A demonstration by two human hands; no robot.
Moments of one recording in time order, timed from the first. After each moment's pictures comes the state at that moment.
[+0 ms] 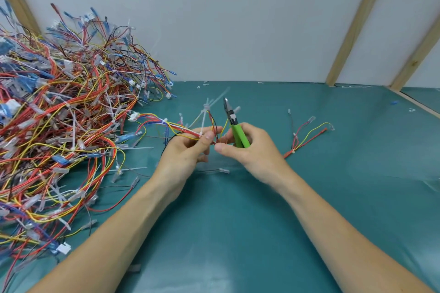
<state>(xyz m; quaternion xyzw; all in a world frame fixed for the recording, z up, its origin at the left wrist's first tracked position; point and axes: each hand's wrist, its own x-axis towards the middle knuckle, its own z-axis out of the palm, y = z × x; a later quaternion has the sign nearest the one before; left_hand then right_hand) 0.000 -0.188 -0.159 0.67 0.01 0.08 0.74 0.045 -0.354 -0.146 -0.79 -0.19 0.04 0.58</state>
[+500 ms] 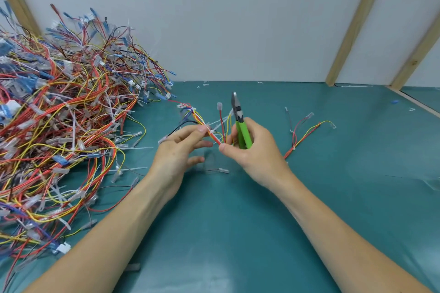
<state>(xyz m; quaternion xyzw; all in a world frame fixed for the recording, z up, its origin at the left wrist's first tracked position) 0.002 -0.182 -0.154 0.60 0.07 0.07 0.79 0.040 -0.354 -0.147 -0.78 -0.21 -0.02 0.59</state>
